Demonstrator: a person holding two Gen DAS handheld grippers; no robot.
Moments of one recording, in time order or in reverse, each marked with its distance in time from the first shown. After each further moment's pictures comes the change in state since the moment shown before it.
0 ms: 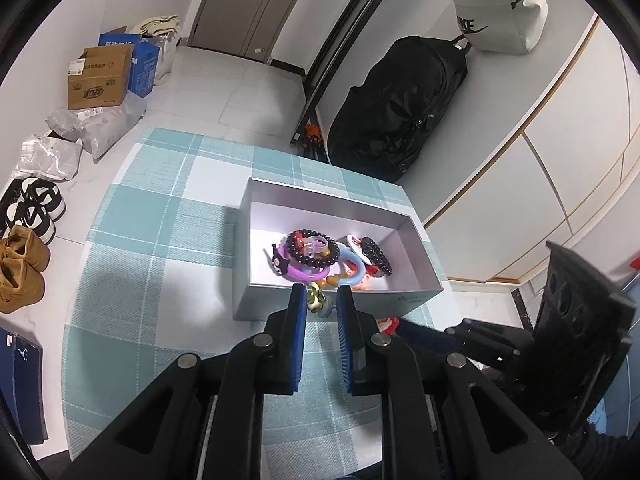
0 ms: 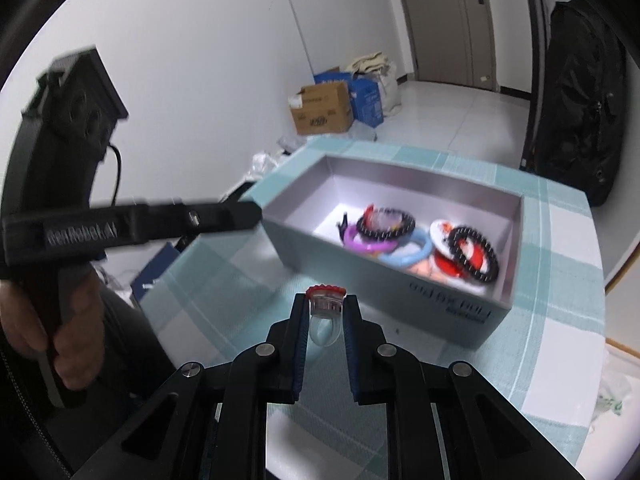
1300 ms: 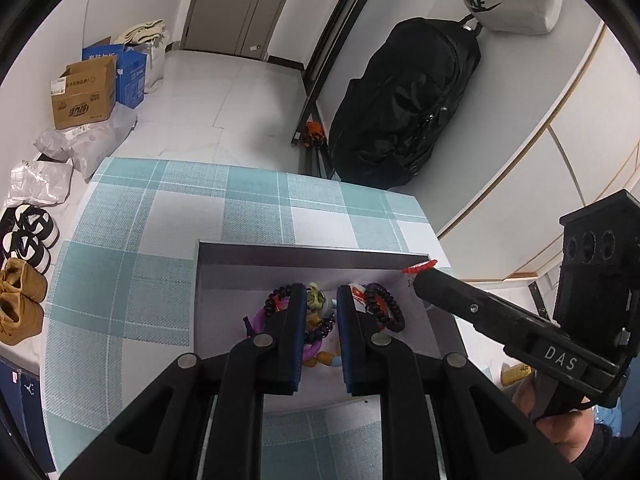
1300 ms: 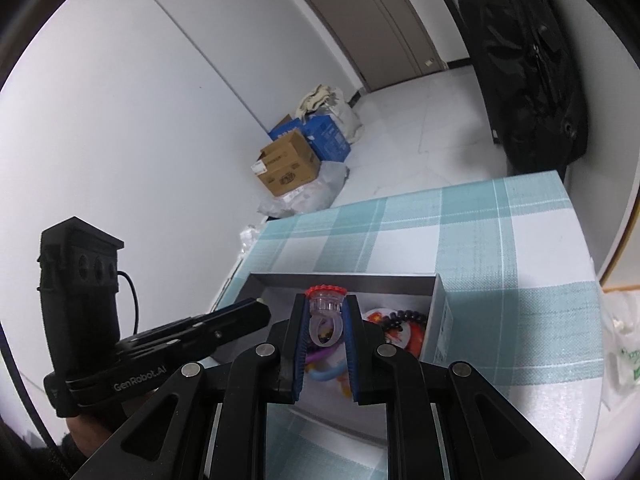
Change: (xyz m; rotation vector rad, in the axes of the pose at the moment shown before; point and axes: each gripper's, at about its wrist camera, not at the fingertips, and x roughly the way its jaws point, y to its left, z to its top) left arm 0.057 -0.020 0.039 0.044 0.029 0.065; right arm 0.002 -0.093 0.050 0.358 -0.122 0.071
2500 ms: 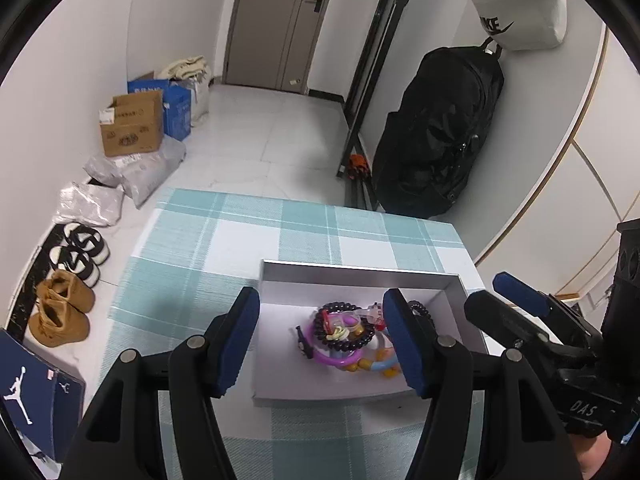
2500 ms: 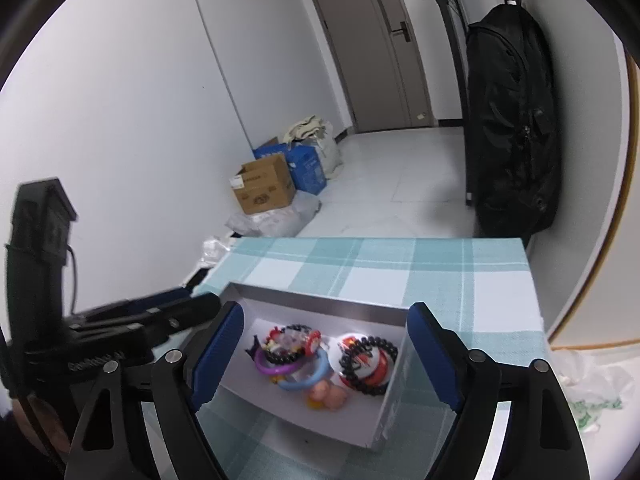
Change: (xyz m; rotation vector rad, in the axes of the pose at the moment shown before) left arm -0.031 -0.004 -0.008 0.008 -0.140 0.196; right arm -0.020 0.030 -0.009 -0.206 -0.133 -0.191
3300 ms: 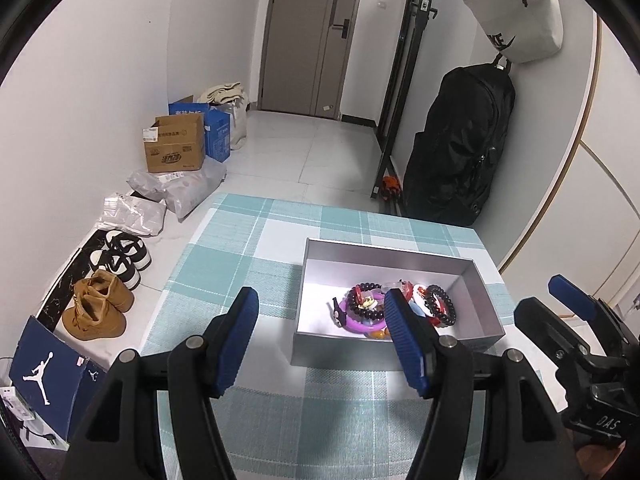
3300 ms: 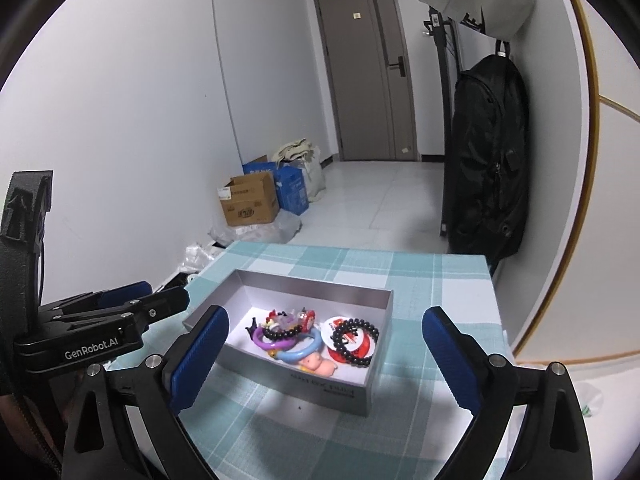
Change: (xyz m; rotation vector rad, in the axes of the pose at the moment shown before) left arm -0.034 -0.002 -0.033 -0.008 -0.105 0.134; right arm -0.049 0.021 -0.028 -0.088 -0.106 -0.089
